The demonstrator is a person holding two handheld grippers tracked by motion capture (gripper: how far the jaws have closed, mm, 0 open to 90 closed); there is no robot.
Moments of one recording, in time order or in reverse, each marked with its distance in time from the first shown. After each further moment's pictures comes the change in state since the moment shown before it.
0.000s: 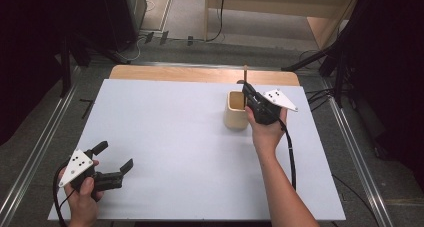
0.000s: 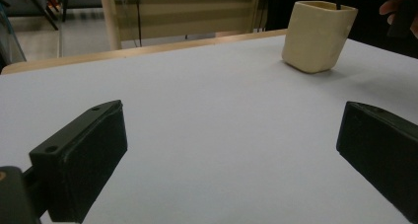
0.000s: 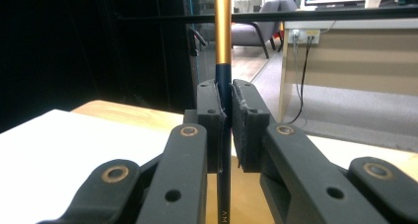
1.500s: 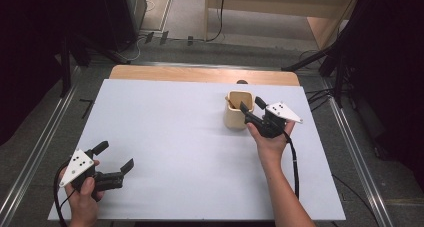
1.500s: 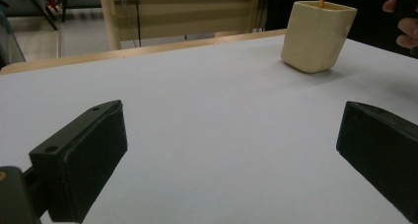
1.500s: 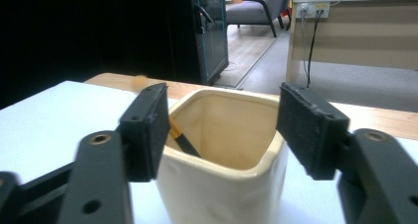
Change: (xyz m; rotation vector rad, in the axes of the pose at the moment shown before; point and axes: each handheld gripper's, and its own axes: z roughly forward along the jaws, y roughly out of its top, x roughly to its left) left arm -0.001 0.000 0.001 0.000 -0.002 -0.001; right arm -0.003 -0.021 -0.031 0.071 0.037 0.012
